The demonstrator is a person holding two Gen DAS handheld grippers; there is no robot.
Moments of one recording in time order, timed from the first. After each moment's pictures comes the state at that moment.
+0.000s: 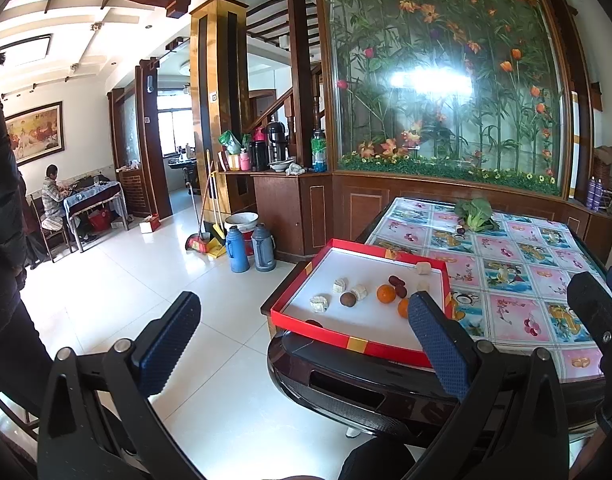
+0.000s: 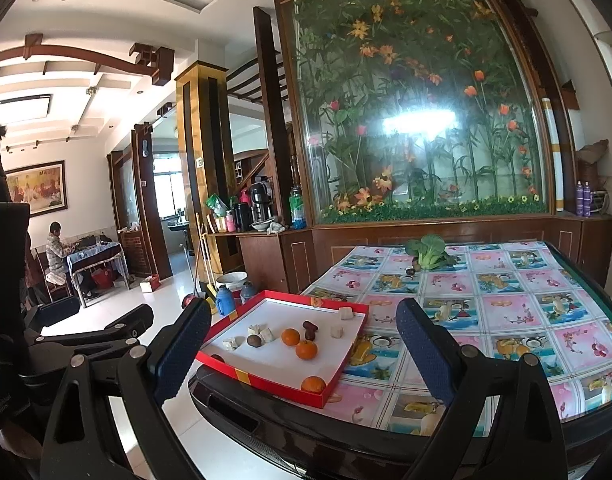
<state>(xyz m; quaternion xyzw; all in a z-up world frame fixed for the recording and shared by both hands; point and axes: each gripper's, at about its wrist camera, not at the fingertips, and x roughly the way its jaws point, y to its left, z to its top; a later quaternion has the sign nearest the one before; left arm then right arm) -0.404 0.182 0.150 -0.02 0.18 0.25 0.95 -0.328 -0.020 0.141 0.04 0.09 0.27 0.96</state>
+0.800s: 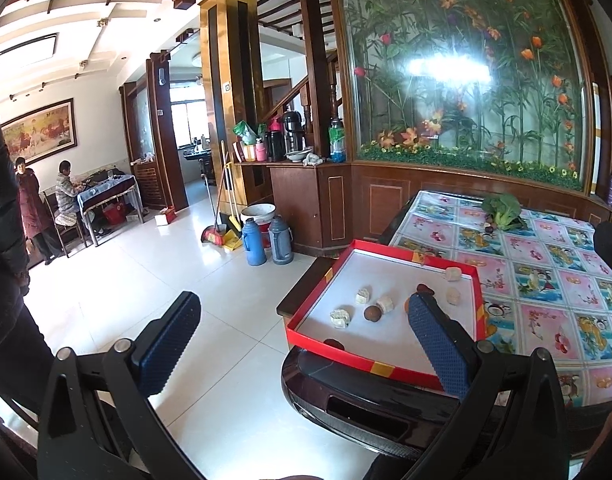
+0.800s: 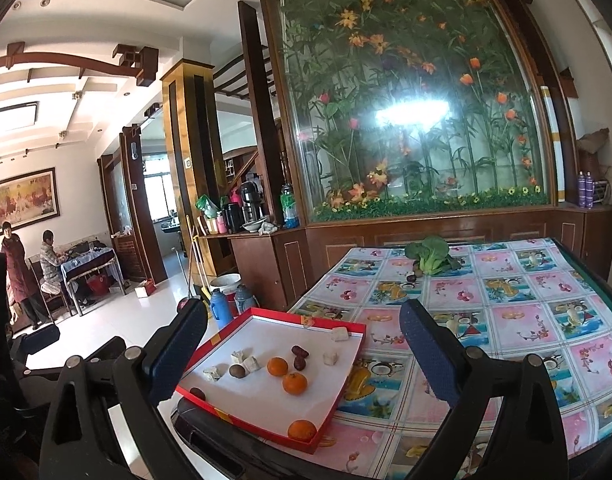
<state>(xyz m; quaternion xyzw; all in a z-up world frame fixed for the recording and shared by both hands) -0.351 0.217 0.156 -0.02 0.20 0.29 0.93 -0.261 0.000 0.154 0.05 0.11 0.27 0.96</state>
